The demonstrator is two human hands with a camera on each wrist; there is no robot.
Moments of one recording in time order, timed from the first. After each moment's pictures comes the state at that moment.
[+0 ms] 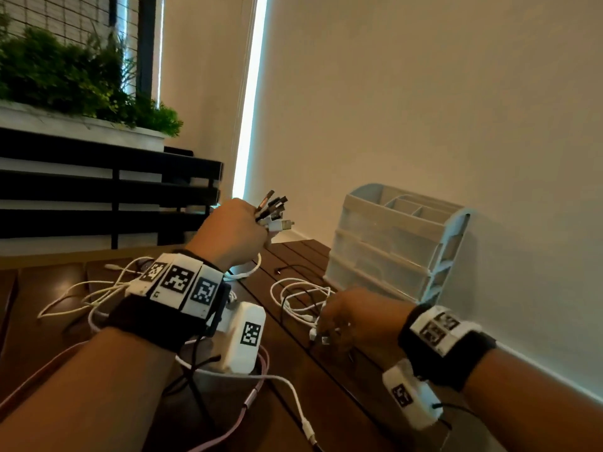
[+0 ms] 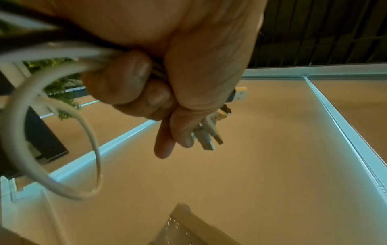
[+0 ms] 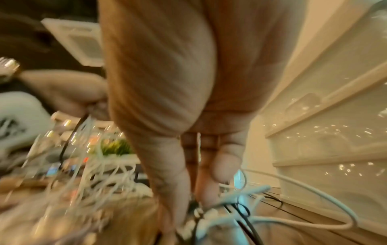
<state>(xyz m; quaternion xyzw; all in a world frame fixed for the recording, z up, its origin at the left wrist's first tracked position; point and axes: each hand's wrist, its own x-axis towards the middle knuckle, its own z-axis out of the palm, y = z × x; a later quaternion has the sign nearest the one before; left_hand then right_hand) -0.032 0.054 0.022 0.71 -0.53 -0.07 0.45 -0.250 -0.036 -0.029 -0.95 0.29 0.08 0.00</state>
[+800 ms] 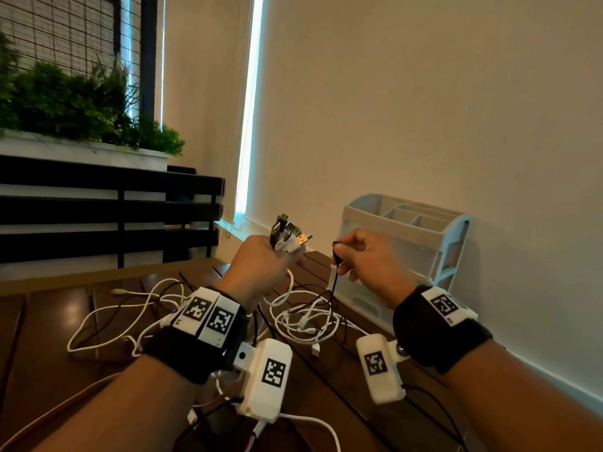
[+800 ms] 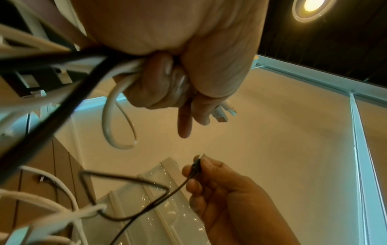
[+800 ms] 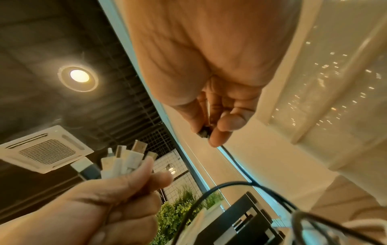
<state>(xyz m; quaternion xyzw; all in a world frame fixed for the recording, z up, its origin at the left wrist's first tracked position) -0.066 0.043 0.001 0.58 -0.49 -0.25 0.60 -0.230 -0.037 0.019 -0.75 0.37 -0.44 0.33</state>
